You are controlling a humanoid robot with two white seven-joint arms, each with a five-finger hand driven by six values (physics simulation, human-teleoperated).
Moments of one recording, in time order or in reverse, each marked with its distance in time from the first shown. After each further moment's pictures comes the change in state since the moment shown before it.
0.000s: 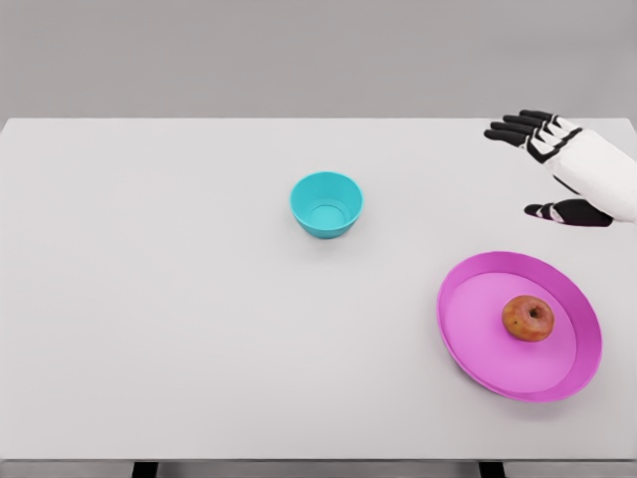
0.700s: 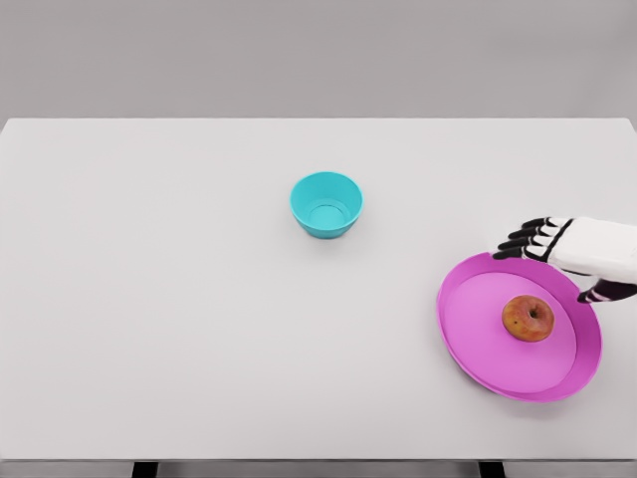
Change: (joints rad) left arm 0.000 0.000 0.000 0.000 0.000 0.000 0.000; right arm 0.074 -0.128 -0.078 -0.024 -0.008 -0.102 0.579
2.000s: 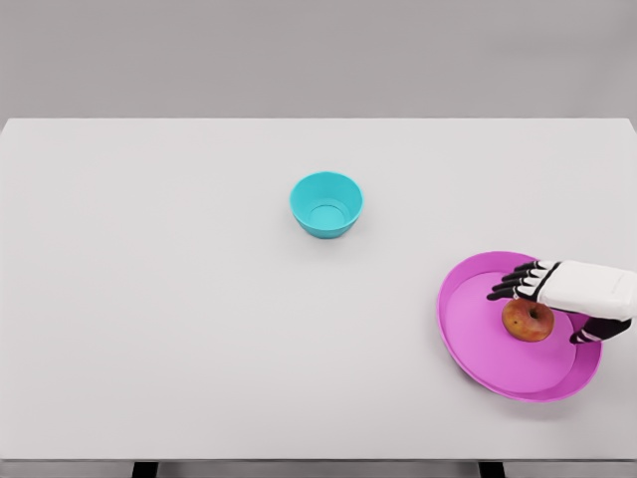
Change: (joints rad) left arm 0.000 0.000 0.000 0.000 0.000 0.000 0.000; right arm 0.078 0.058 0.012 0.046 0.010 -0.001 0.051
